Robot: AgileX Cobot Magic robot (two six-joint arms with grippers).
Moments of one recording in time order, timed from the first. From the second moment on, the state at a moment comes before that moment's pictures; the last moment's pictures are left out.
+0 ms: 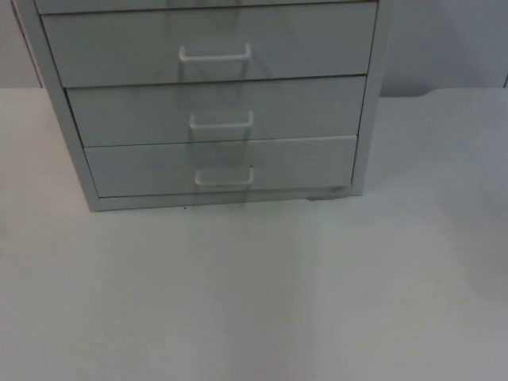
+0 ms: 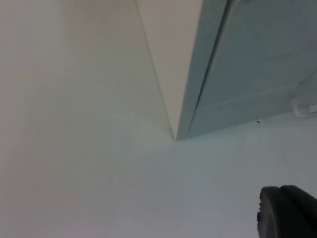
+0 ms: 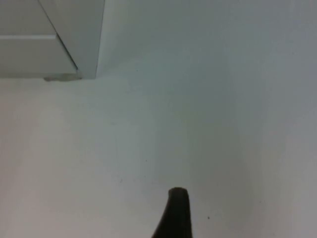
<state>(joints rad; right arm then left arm) 0.26 0.98 -0.72 -0.18 0.63 0.25 -0.09 1.13 -0.87 -0.16 0.62 0.15</state>
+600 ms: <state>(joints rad) 0.26 0.70 -0.72 -0.17 0.61 0.19 -0.09 0.74 -0.87 -0.21 0.73 0.23</state>
